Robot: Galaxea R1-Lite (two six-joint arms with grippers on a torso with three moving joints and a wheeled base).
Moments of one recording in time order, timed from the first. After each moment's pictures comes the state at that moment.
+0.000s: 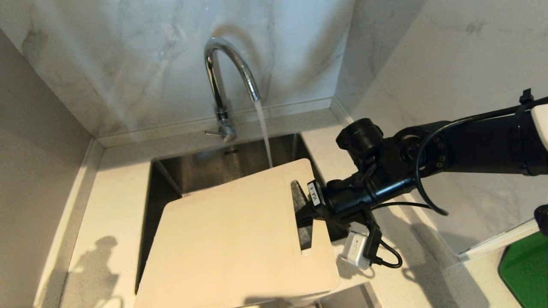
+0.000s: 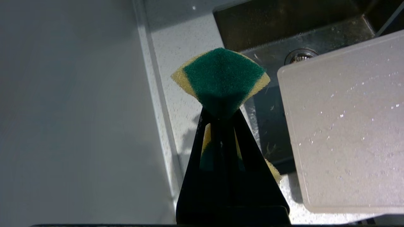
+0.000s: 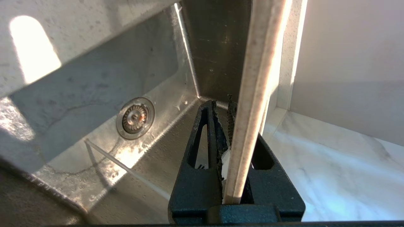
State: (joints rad) left arm -0.01 0.80 -0.67 0.08 0.11 0.08; right arm 0.40 1.93 -1.50 0.53 0.76 -2.74
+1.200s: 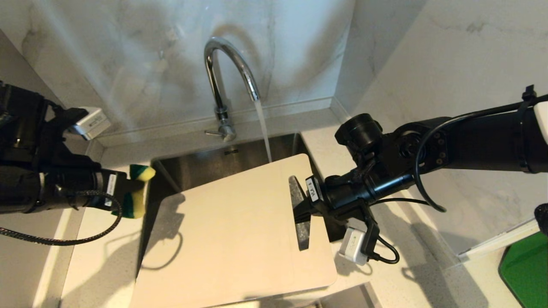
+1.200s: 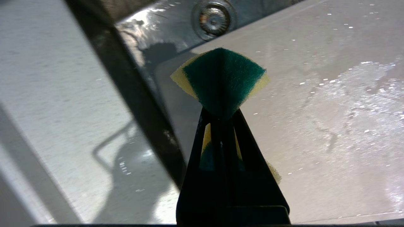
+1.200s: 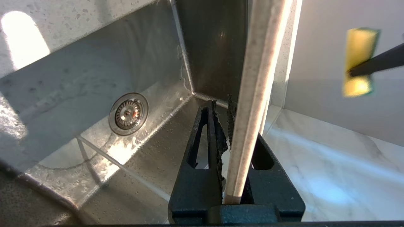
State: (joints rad) left arm -0.45 1.42 -1.09 0.23 0.15 -0.10; right arm 0.41 1.93 -1.53 0.53 0.77 -2.74
